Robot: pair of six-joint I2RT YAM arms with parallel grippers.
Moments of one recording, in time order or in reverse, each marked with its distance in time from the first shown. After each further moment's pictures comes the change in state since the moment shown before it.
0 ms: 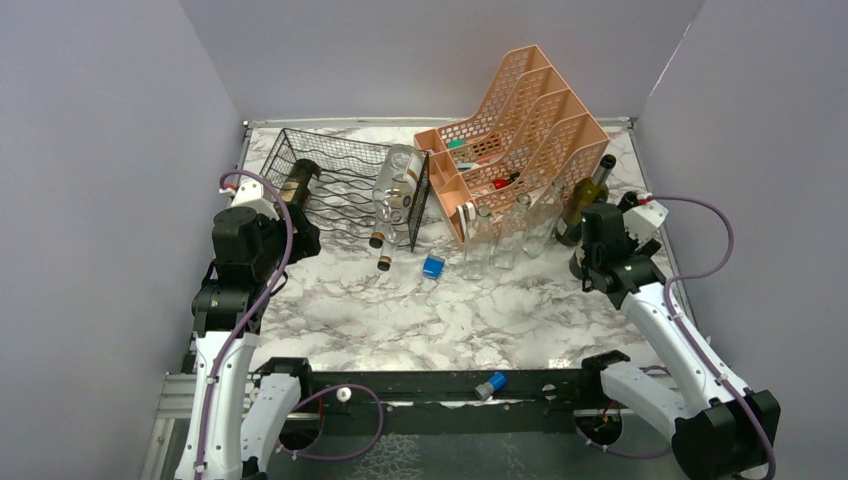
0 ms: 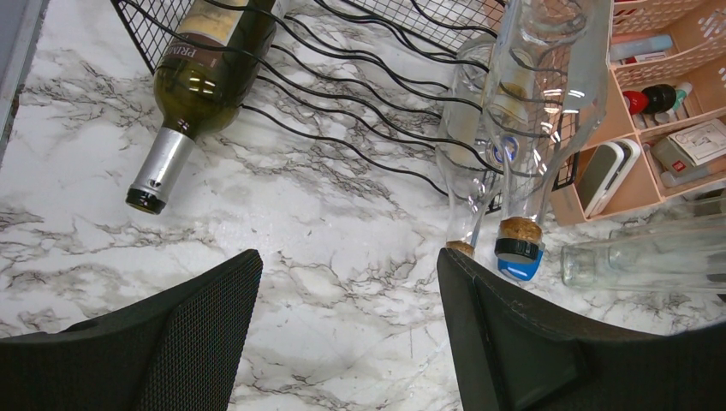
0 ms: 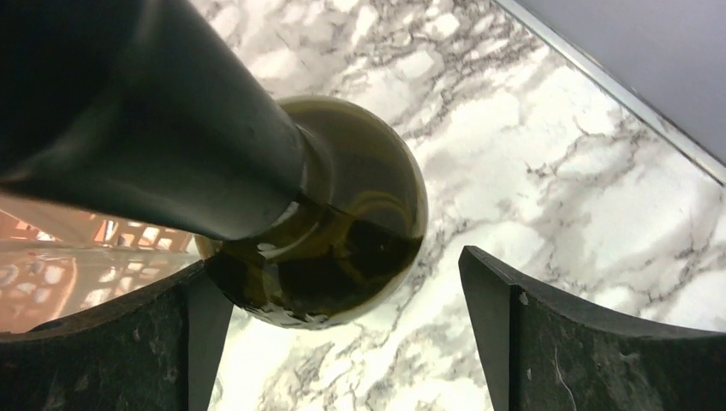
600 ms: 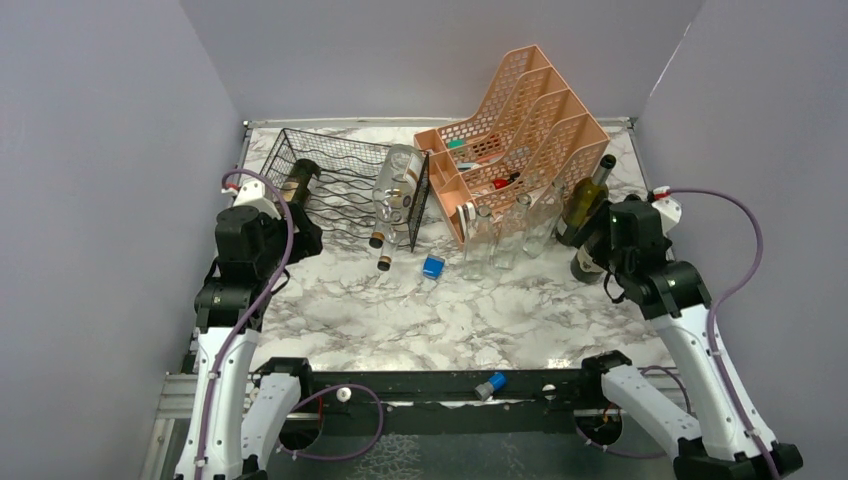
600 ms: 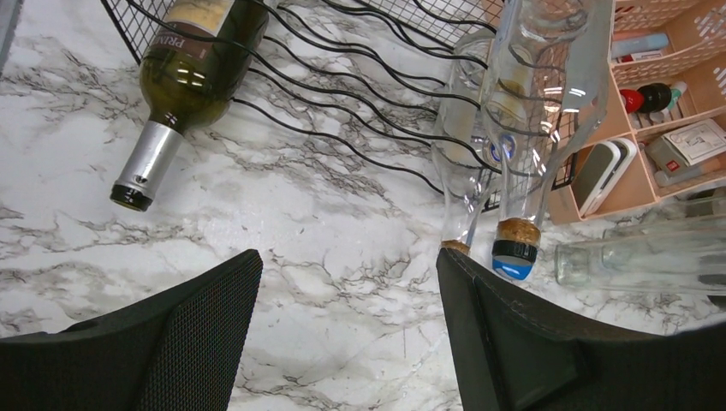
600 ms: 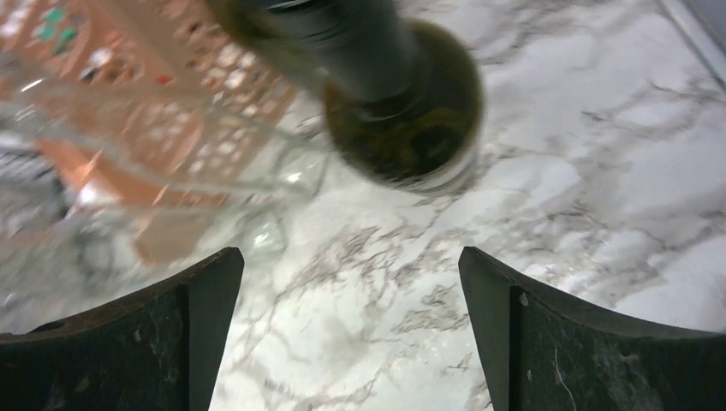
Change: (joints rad) left arm 0.000 0.013 -0.011 0.014 0.008 -0.020; right arm 0.000 -0.085 0.277 -0.460 -0.248 0.071
